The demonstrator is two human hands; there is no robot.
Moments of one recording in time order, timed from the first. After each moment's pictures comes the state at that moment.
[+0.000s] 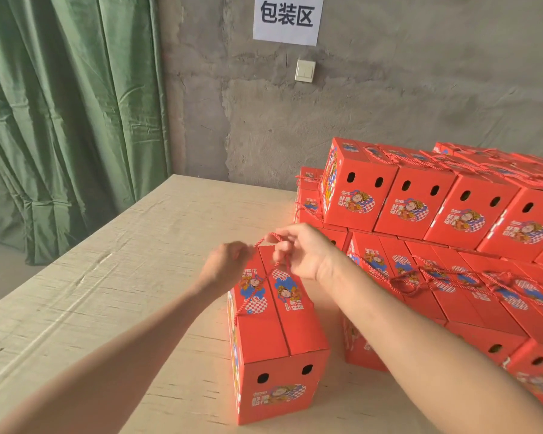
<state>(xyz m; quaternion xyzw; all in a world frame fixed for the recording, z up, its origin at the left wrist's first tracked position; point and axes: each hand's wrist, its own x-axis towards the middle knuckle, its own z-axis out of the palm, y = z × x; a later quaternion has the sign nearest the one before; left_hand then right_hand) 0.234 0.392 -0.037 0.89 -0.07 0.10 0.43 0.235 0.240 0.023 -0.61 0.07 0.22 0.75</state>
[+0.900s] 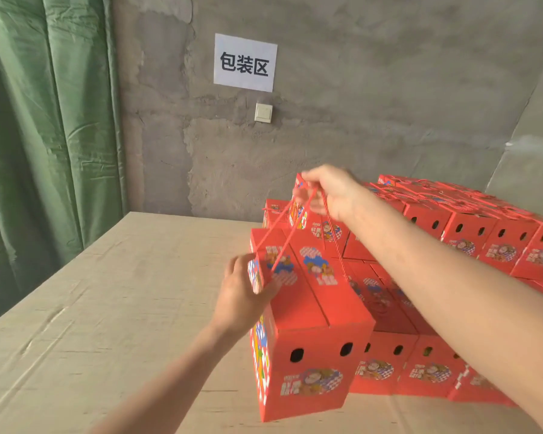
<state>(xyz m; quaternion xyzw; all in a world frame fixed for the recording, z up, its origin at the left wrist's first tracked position) 0.215 0.375 -0.012 0.80 -0.16 0.17 0.55 0.235 0.235 0.173 -0.76 0.11 -0.07 0.64</state>
